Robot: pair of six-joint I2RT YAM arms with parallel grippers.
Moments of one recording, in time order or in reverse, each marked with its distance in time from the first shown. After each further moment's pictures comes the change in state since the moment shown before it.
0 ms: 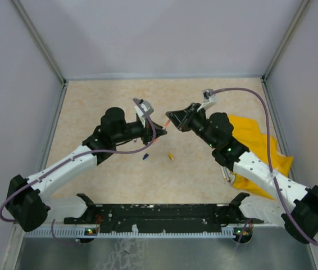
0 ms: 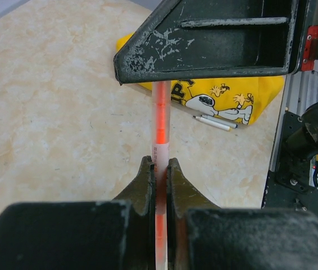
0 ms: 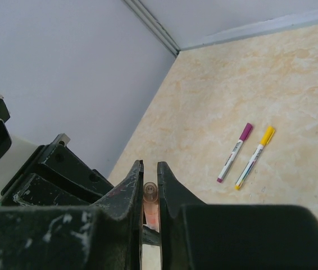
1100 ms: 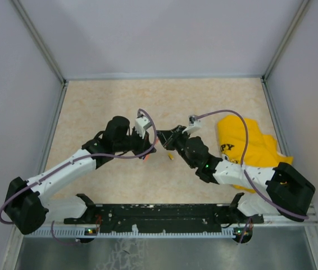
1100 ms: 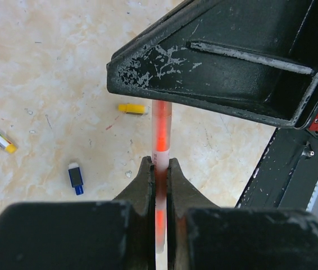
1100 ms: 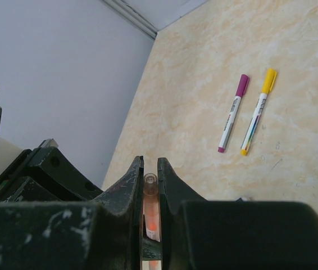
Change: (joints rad) left arm 0.007 -0.030 -0.080 -0.329 -0.093 -0.026; right arm 0.274 0.208 -0.267 0.401 0.396 0.174
